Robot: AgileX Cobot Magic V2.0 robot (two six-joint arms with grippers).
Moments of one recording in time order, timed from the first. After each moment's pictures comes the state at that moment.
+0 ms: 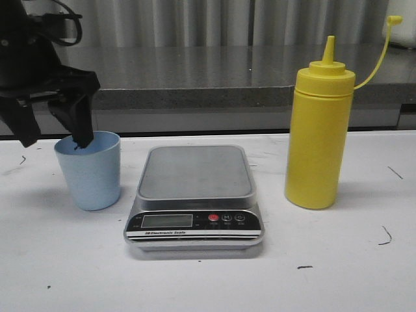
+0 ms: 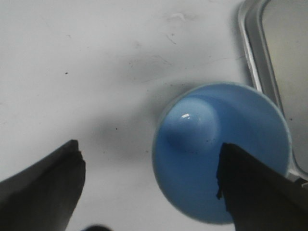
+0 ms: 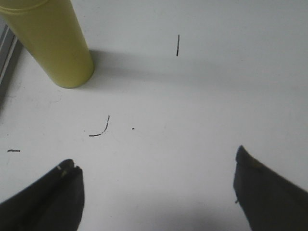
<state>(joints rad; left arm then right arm) -0.27 1.78 -1.31 -0.09 0.85 0.02 0.03 0.75 -0.62 0.07 0.71 -0.08</state>
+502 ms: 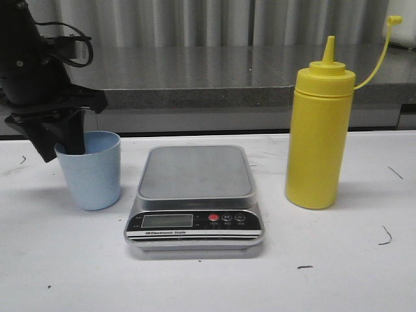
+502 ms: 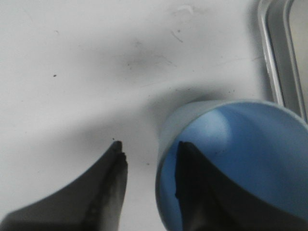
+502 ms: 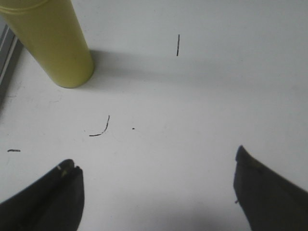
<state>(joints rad) -0.27 1.84 -1.33 -0.09 0.84 0.02 0.03 0.75 -0.62 0.07 0.71 -0.08</state>
